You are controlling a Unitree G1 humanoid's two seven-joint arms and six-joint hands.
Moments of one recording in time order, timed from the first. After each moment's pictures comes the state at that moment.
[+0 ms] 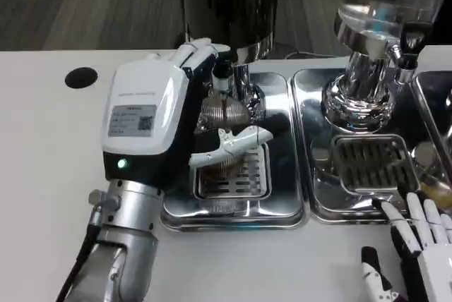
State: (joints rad) left arm -0.09 0.27 -0.30 -0.13 0.98 0.03 0.36; right arm 0.39 -0.40 0.28 0.14 -0.91 -0.13 -0.74
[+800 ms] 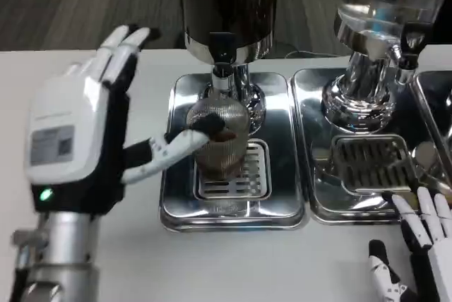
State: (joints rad) left arm 0.13 0.31 -0.12 -0.30 0.89 -0.03 0.41; right arm 0.39 -0.41 0.26 0.11 -0.89 -0.13 -0.72
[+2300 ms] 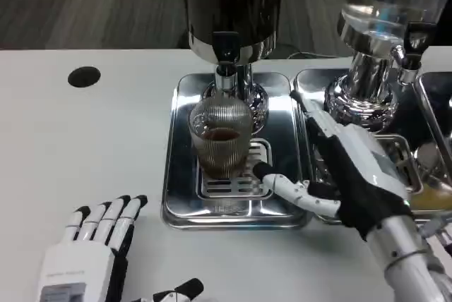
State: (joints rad) left arm 0.43 0.39 -0.25 0.05 1.02 -0.08 0.65; right arm -0.01 -0.24 0.25 -0.07 -0.55 0.01 0.00
